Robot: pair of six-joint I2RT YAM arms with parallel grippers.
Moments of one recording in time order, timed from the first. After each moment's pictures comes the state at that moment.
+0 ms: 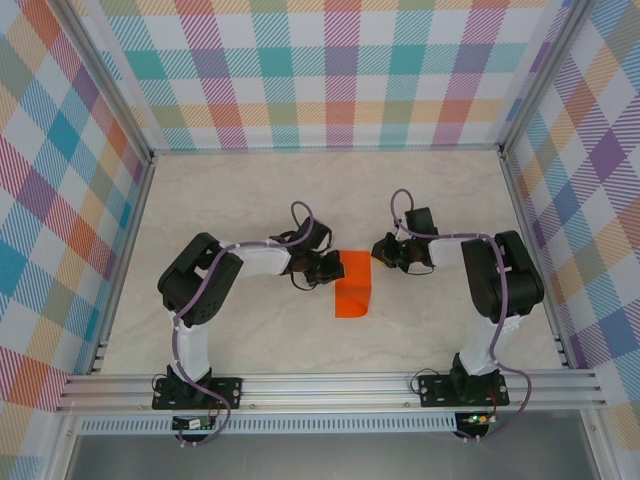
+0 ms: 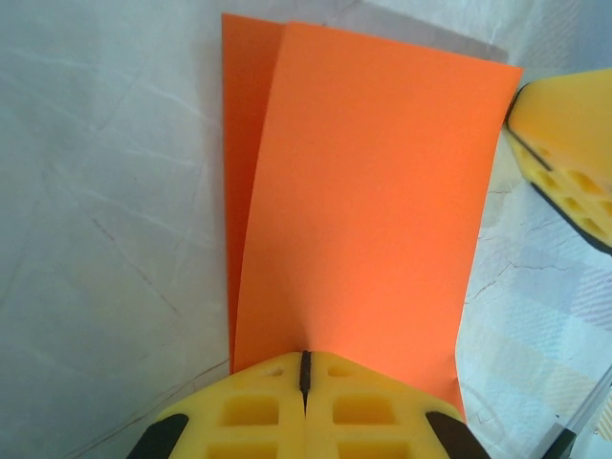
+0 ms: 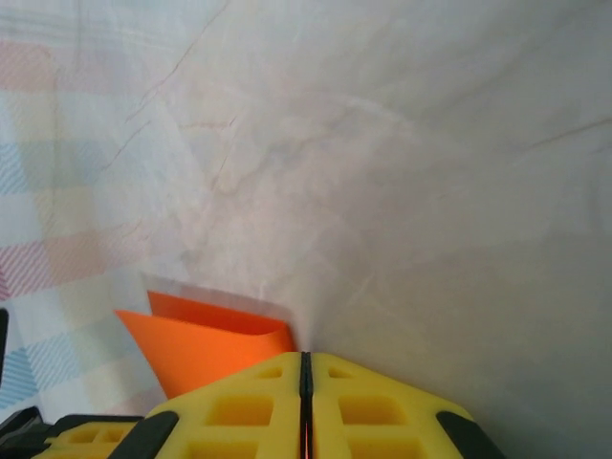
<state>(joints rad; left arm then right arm) -0.69 1.97 1.09 -0.16 0.40 -0.87 0.25 1.81 0.83 0.01 -0.54 0.74</state>
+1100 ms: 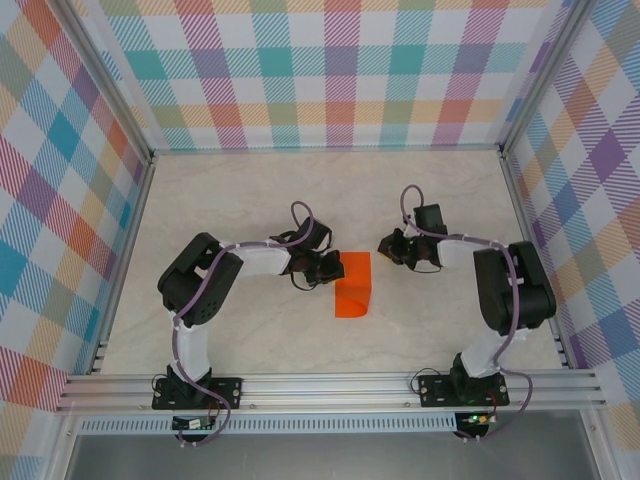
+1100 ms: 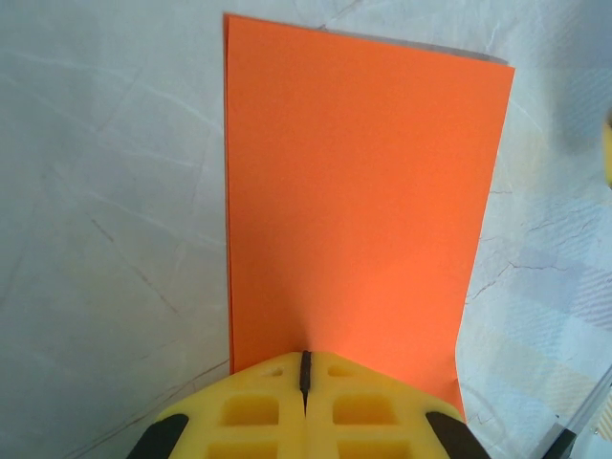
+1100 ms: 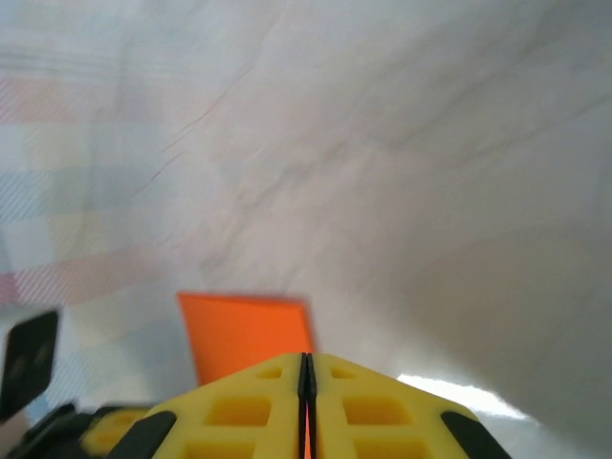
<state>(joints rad) -0.69 1.97 1.09 -0.16 0.40 -0.87 0.25 1.68 0.80 -0.05 -0.53 0.74</state>
